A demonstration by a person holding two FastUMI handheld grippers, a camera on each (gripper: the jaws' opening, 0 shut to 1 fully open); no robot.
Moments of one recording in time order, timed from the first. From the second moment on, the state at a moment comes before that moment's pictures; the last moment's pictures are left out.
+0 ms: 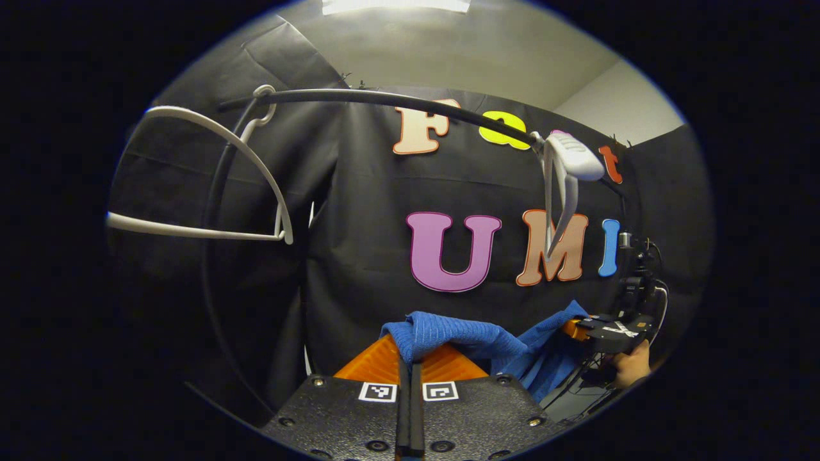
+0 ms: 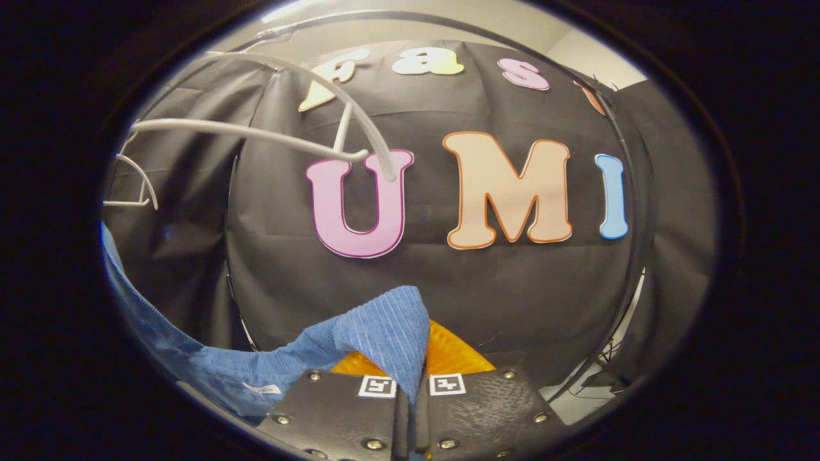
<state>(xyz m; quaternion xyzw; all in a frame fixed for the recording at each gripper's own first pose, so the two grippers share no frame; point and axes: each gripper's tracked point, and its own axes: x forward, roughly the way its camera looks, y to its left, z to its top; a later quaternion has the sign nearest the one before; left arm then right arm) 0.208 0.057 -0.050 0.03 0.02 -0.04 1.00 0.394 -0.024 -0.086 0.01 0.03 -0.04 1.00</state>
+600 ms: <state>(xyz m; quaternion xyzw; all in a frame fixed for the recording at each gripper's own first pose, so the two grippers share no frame) 0.188 0.023 -0.029 0.03 0.00 -0.05 1.00 0.301 -0.014 -0.012 0.07 -0.01 -0.01 1.00</state>
